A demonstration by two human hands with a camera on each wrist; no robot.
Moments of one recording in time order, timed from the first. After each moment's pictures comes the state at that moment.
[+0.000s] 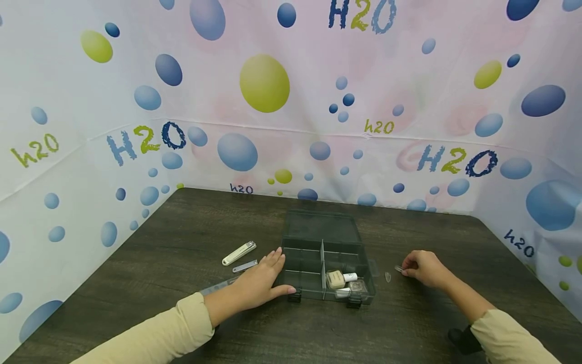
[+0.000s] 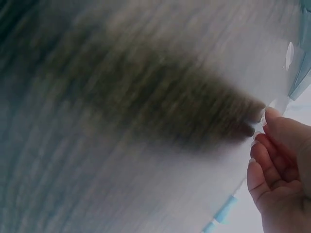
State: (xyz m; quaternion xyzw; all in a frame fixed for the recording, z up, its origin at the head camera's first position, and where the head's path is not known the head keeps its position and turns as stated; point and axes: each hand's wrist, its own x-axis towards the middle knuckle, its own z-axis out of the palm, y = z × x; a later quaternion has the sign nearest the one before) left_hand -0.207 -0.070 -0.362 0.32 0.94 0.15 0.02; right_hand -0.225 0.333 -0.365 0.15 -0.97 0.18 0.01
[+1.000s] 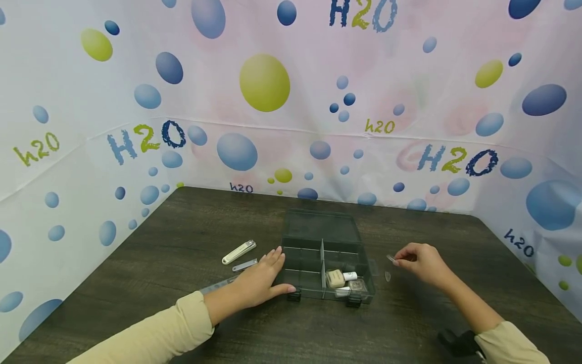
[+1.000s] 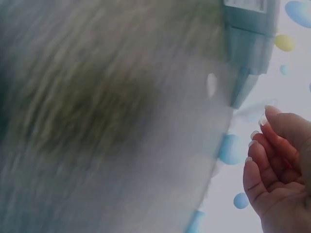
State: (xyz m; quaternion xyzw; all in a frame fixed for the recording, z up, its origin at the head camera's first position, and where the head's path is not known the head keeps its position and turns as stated) left_hand -0.206 -0.069 -0.360 0.31 0.94 0.16 0.02; right_hand -0.211 0.311 -0.347 0.15 -0.95 0.25 0.09
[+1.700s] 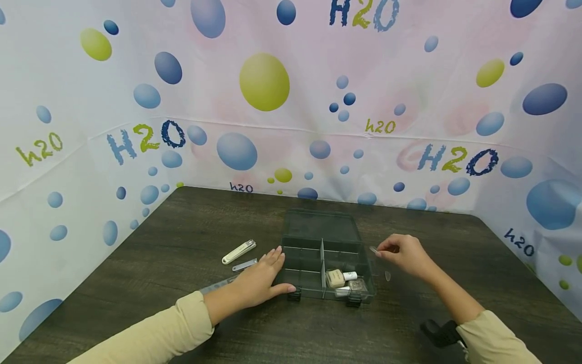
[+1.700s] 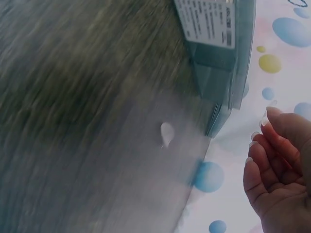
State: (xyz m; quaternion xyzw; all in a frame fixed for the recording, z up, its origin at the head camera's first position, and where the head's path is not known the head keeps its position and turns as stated) left_hand -0.208 -0.069 -0.359 0.31 0.94 0.15 0.01; right_hand -0.222 0.278 -0.330 0.18 -0.94 0.27 0.09
